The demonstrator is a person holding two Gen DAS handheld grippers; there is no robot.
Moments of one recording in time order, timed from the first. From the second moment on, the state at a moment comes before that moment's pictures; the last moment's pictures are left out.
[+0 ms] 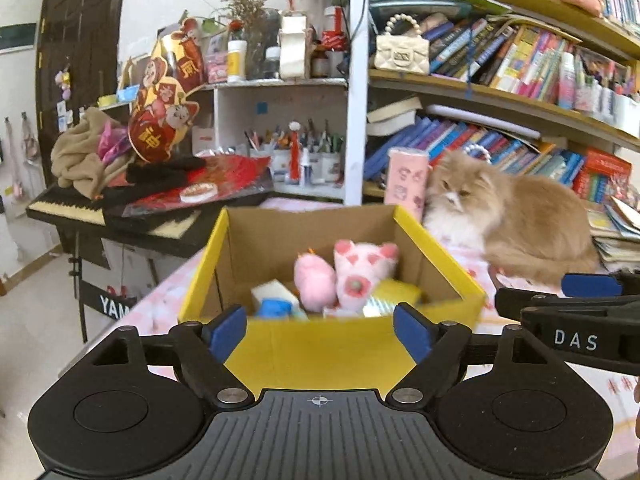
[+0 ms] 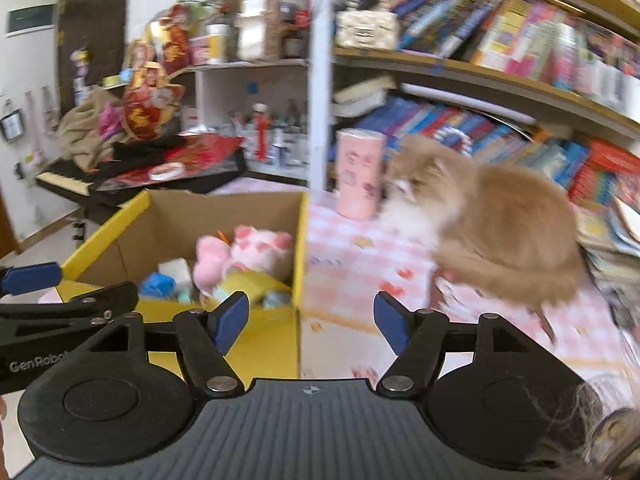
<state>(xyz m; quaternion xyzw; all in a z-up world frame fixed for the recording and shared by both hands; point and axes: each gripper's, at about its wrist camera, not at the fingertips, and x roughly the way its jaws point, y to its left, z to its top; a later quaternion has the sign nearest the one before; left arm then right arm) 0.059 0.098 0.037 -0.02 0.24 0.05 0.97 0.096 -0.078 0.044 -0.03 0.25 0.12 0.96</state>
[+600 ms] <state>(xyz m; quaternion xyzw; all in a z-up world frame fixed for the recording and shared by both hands) -0.003 0.045 -0.006 0.02 0.31 -0.03 0.95 -0.020 -0.122 -0.005 0.01 0.32 -0.04 0.95</state>
